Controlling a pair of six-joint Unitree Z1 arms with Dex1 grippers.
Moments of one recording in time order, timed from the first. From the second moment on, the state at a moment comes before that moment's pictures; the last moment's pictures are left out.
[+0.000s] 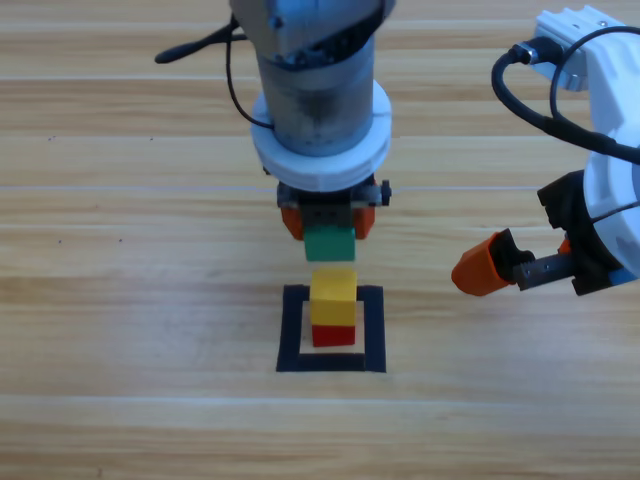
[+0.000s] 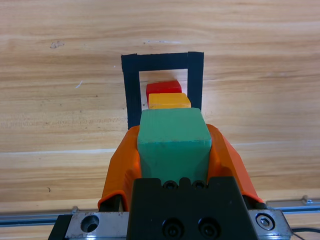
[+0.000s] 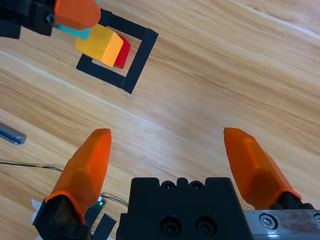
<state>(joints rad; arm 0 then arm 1) -0.94 2.19 -2.06 1.28 0.18 -0.99 1.07 1.62 -1.16 0.61 -0.21 0.60</state>
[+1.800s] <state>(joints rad) -0.94 2.26 -2.08 1.28 0.15 -0.92 1.07 1.62 -1.16 0.61 -0.21 0.60</state>
